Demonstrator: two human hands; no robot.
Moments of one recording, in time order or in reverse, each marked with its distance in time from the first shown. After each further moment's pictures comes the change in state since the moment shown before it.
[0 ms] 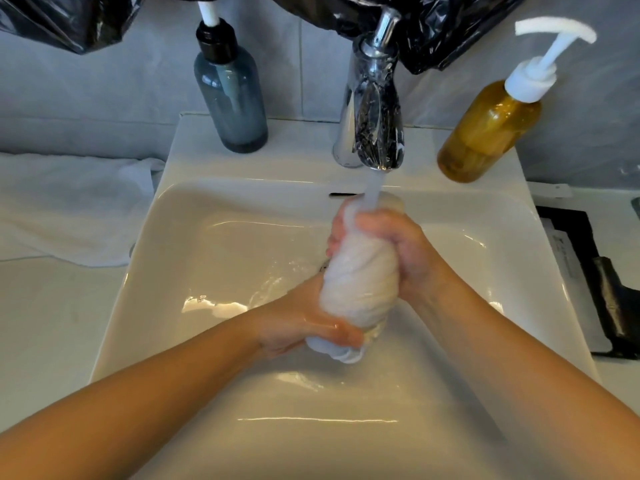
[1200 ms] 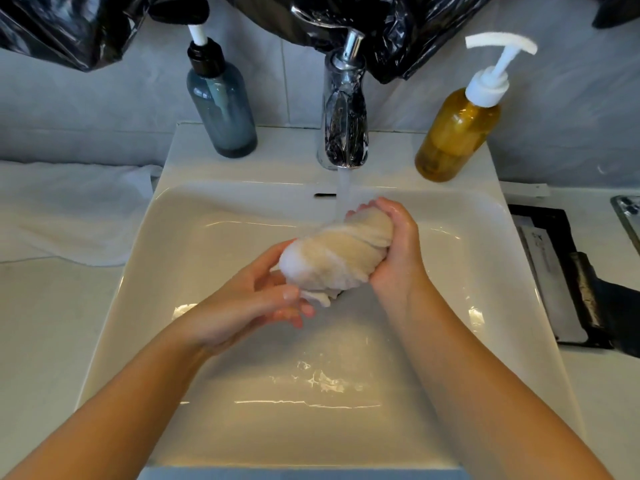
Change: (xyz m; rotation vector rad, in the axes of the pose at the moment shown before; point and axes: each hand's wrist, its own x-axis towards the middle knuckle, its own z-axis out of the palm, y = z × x) left_hand -0.036 0.005 -0.012 -0.001 0.195 0.137; right_hand -0.014 0.002 -0.003 0.370 0.685 0.015
